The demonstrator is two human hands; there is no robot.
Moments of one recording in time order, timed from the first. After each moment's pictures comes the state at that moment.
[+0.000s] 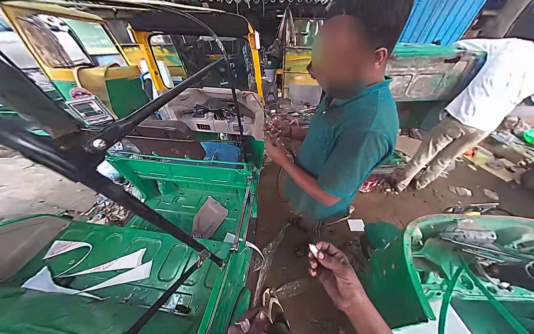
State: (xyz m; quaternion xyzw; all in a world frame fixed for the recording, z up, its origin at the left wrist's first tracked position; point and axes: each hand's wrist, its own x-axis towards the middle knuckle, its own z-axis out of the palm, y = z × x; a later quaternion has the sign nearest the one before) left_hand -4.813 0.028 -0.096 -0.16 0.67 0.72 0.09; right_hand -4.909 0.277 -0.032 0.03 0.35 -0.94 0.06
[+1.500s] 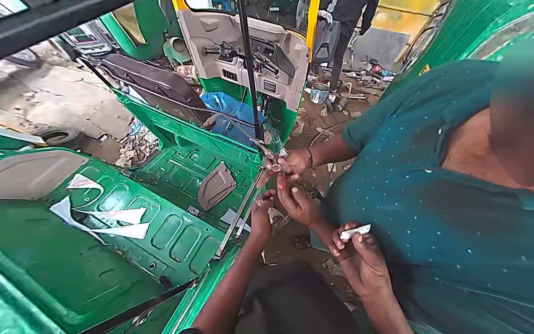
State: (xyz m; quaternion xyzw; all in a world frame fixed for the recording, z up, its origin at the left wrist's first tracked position) left_hand -5.255 0.123 -0.101 -0.21 0.51 0.83 -0.09; right_hand -5.207 0.353 -0.027 -0.04 0.33 -0.94 0.10
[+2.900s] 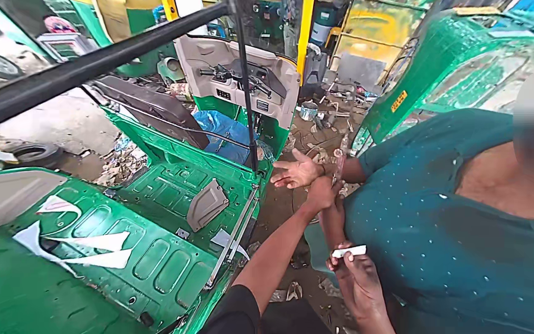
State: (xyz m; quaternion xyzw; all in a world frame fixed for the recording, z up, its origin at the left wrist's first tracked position) left_hand -5.431 0.237 -0.045 0.08 0.86 0.49 0.10; right_hand -5.217 0.341 -0.029 0.02 0.43 -0.90 0.02
